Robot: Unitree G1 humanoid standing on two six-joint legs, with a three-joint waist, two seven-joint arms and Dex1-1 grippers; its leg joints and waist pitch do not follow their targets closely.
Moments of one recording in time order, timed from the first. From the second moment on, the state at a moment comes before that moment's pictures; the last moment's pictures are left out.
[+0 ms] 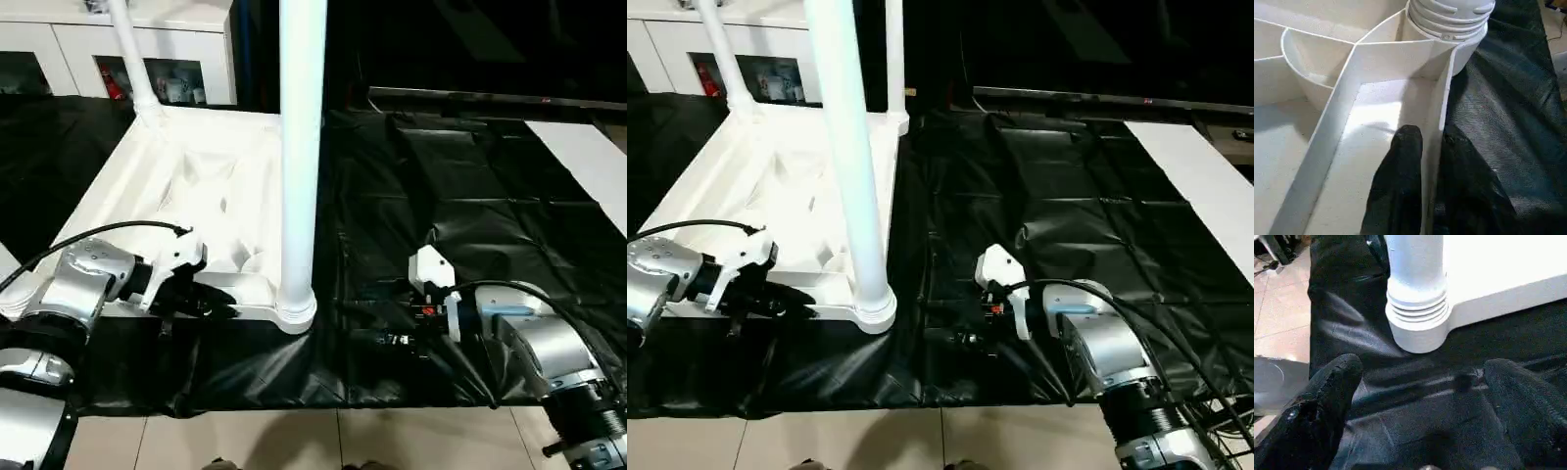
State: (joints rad) left arm -0.64 0.64 -0.24 0.84 -0.06 -0.03 -1.50; right arm -0.35 -0.43 0.20 0.24 0.20 0.27 1.20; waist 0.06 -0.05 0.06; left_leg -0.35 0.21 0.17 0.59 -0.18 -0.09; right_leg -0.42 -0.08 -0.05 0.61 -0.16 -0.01
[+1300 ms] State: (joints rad) left arm -0.56 0.49 -0.25 0.57 -0.02 0.14 -1.27; right arm -0.59 -0.22 0.25 0.72 0.04 -0.06 0.98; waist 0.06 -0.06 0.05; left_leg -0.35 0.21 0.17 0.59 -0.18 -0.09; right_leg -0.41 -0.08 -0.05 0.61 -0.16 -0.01
